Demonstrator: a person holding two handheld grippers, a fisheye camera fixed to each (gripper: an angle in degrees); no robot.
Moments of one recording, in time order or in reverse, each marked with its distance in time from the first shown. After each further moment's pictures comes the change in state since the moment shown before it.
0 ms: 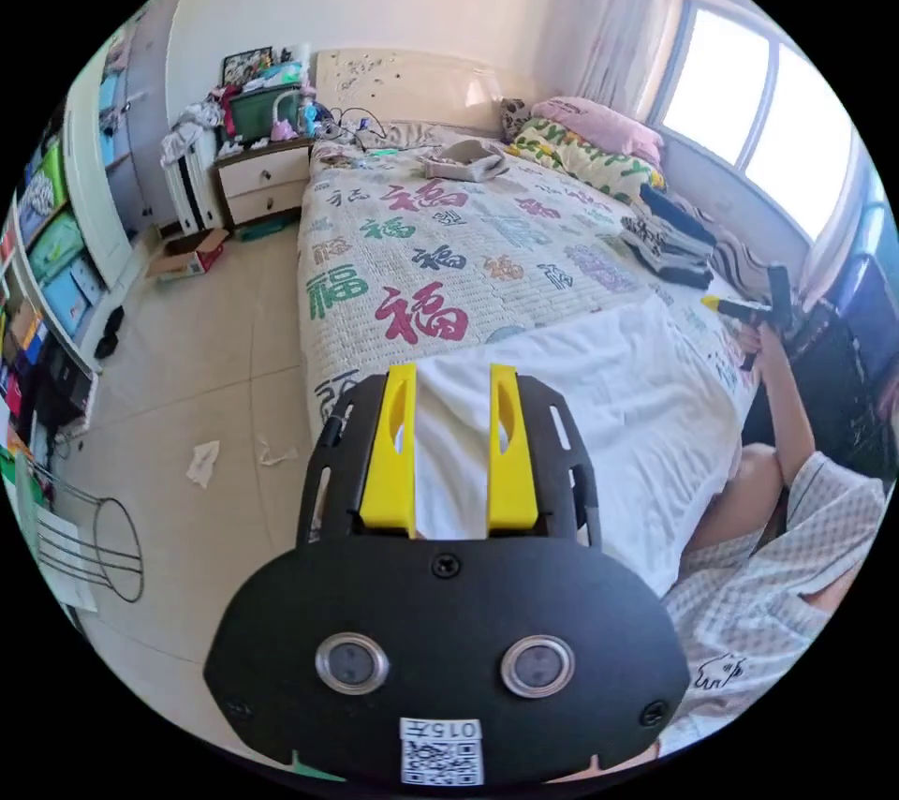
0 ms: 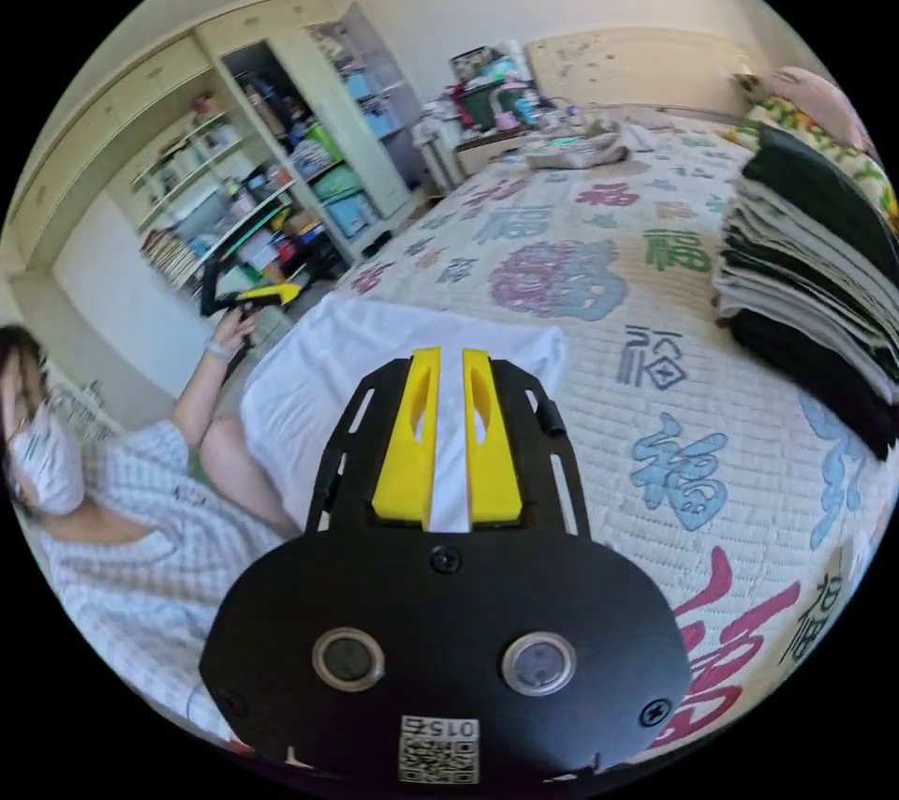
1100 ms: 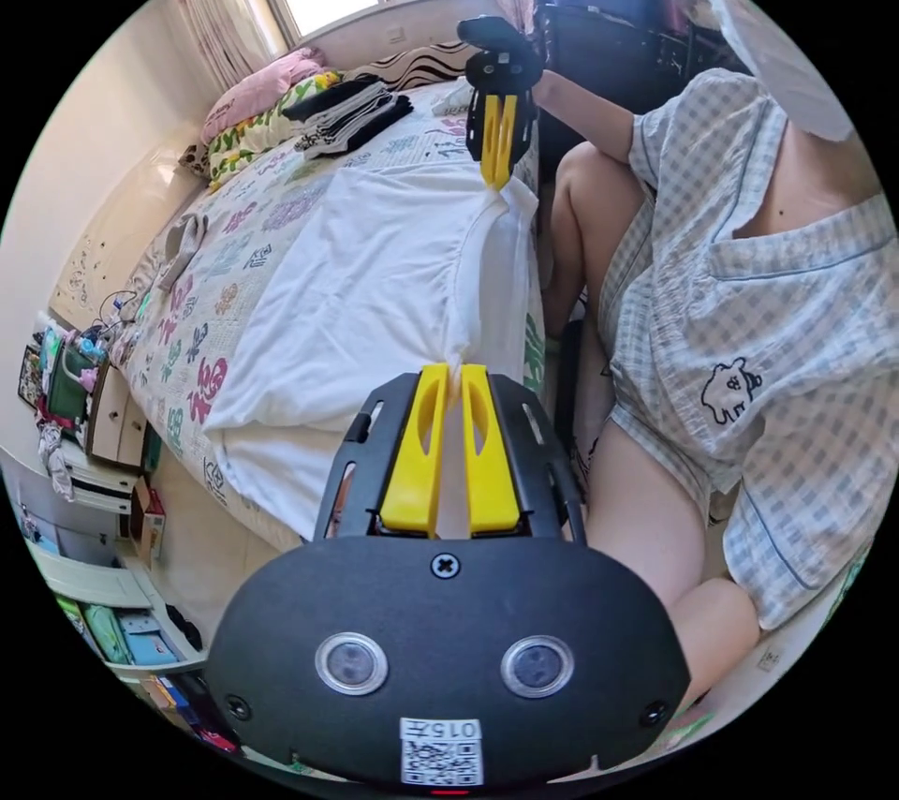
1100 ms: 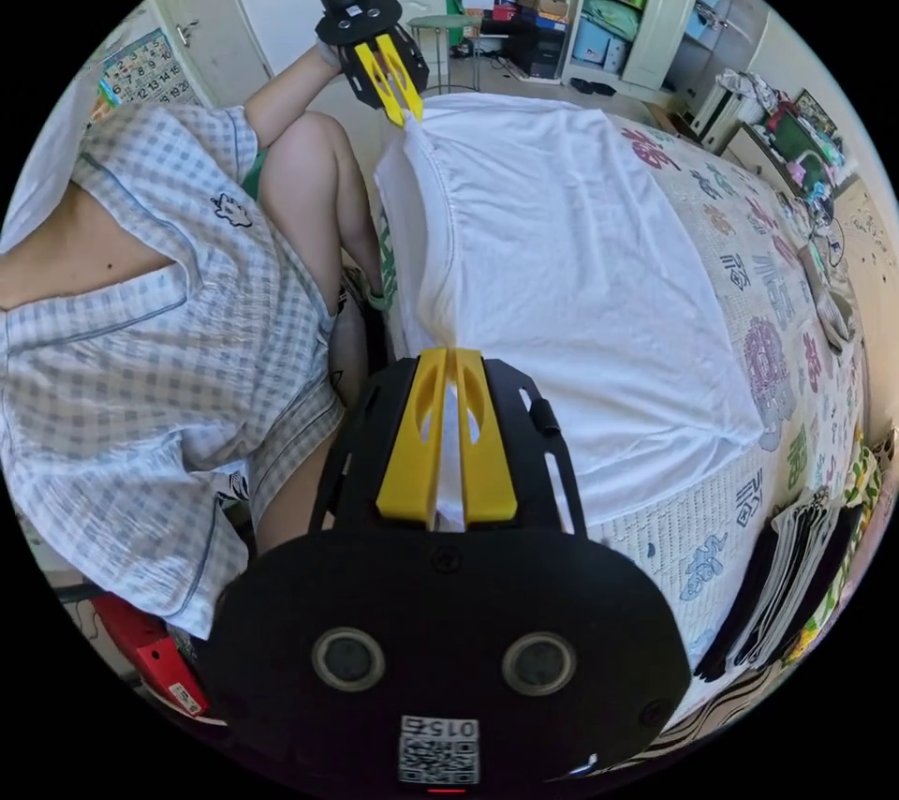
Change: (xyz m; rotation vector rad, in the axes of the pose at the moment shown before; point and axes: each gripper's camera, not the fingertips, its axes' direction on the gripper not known) left arm 0.205 0.109 -0.044 -0.161 0.267 0.908; right arm -0.192 0.069 0.114 -0.551 0.100 -0.626
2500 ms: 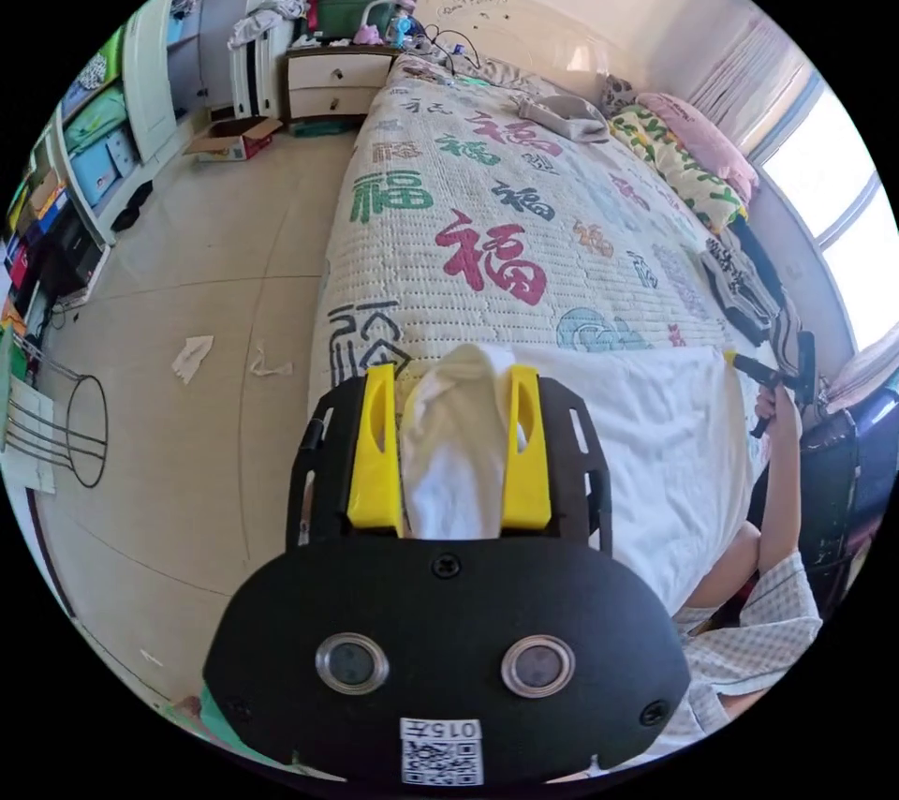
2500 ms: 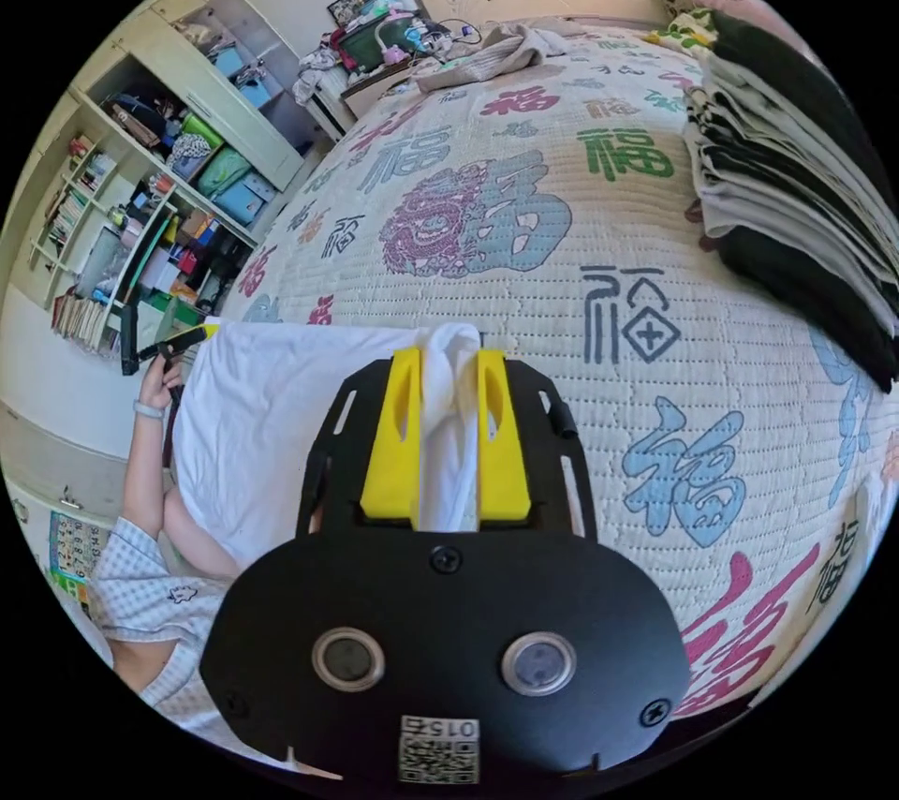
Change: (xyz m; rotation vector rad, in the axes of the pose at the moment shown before) left arm -0.363 0.133 0.011 0.047 -0.167 -1.244; right arm 0.332 0.116 -0.085 0.372 0.017 1.083
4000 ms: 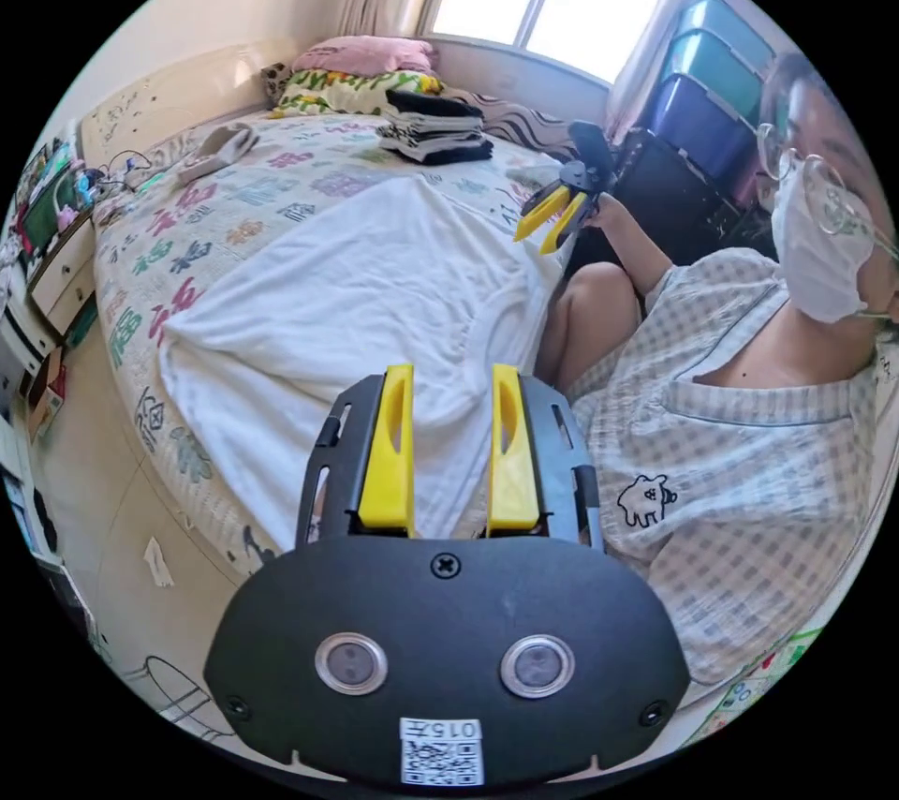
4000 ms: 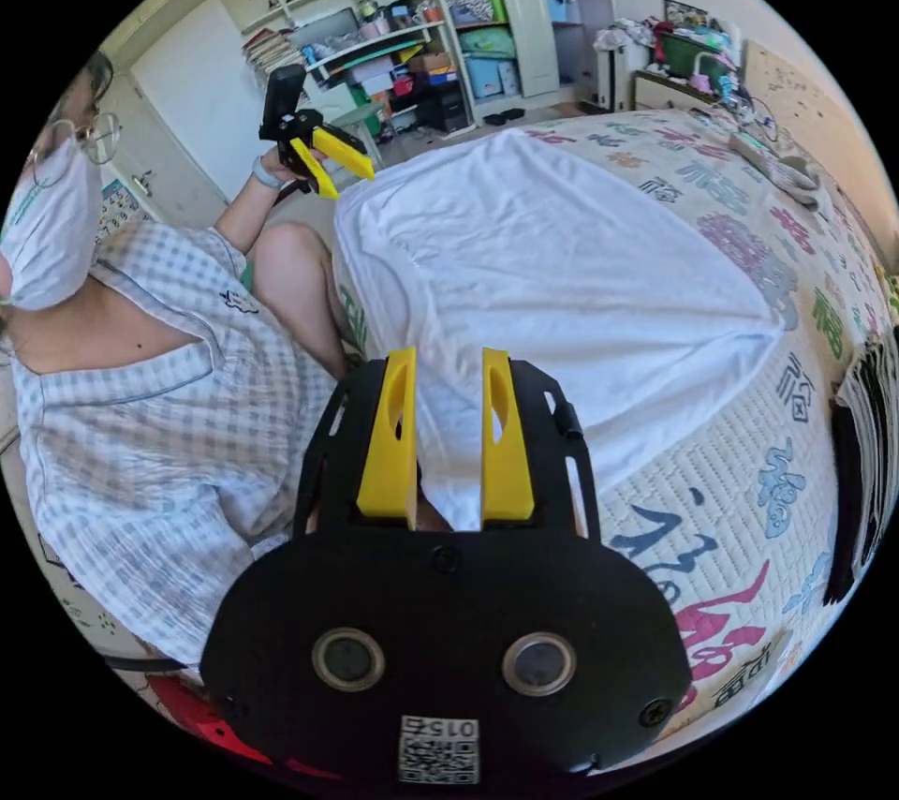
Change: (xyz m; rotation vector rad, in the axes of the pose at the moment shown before) left arm 0.154 0.187 -0.054 -0.104 0.354 0.816; right arm -0.121 0.189 0.003 -0.245 -0.119 -0.716
